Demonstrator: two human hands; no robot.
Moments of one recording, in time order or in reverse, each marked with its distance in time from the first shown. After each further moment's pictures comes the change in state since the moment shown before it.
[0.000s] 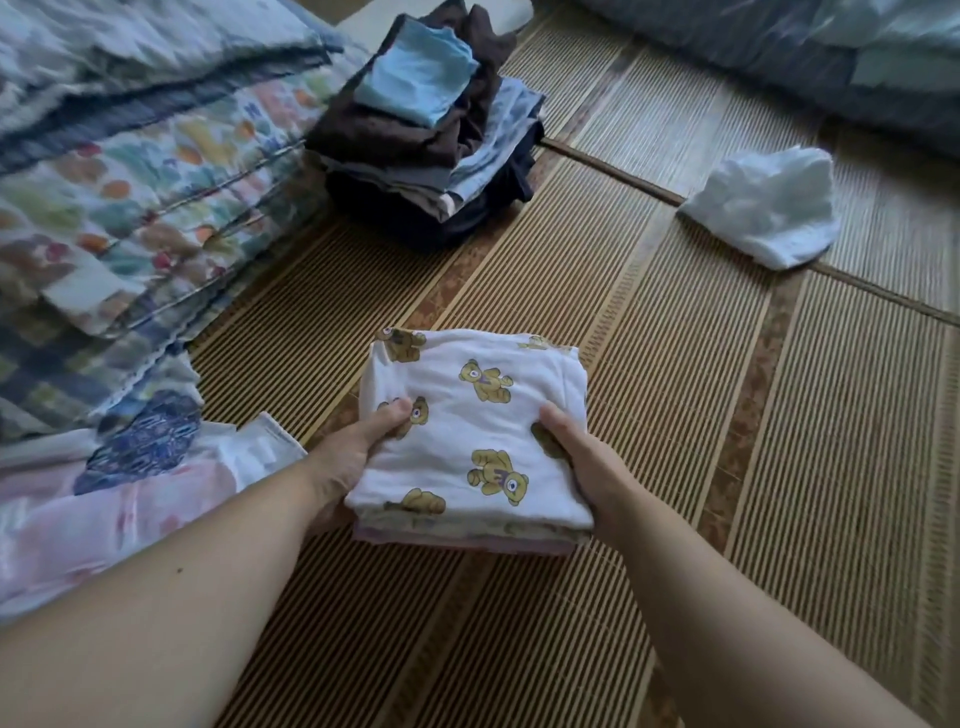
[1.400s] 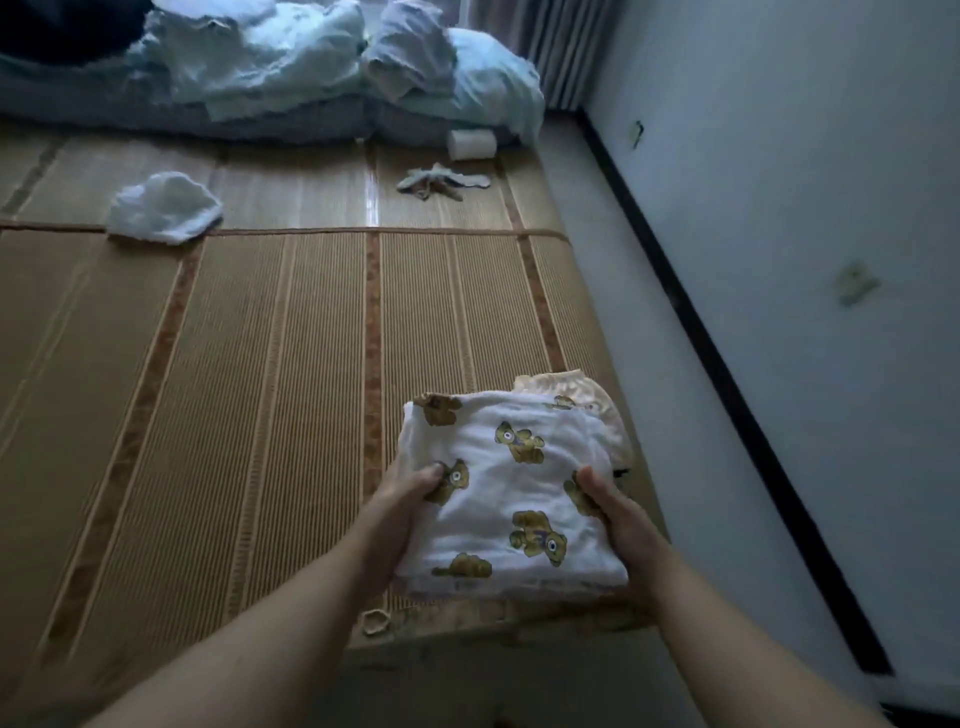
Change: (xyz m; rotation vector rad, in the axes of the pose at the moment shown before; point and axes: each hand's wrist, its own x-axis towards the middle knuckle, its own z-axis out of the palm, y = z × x) left_hand -0.465 -0.374 0.575 0.266 -0.726 -0.111; right_hand -0.789 0.220 -0.394 0.545 0.307 -0.369
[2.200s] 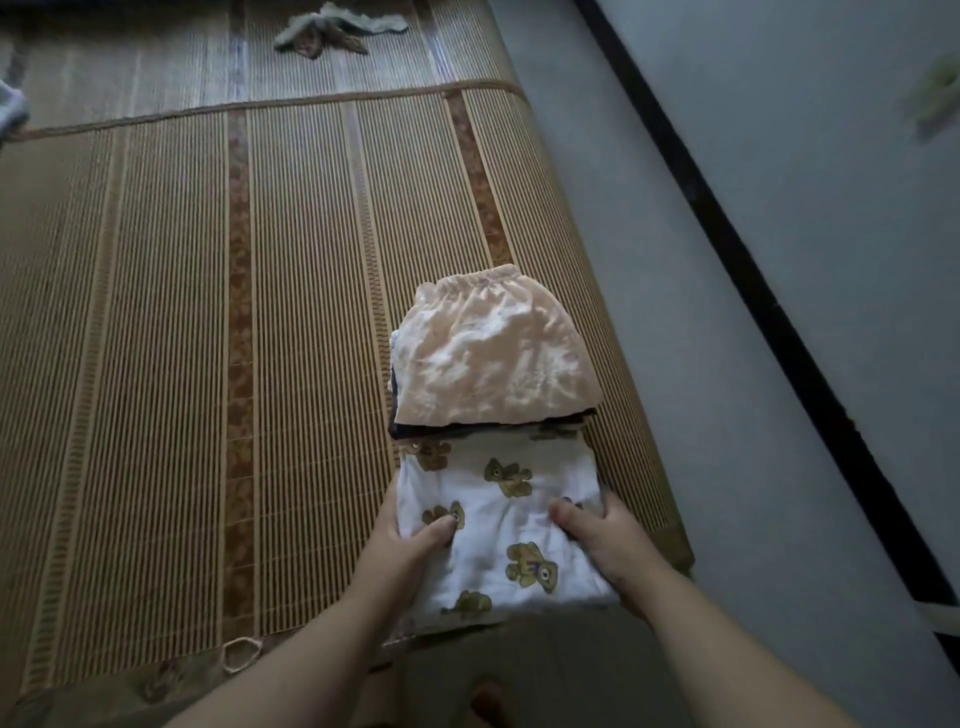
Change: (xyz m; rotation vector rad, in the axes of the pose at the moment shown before) left_hand 0.157 -0.213 -0.006 0.367 0.328 -0.095; right_hand 0.104 0.089 -0.238 -0.343 0.433 0.117
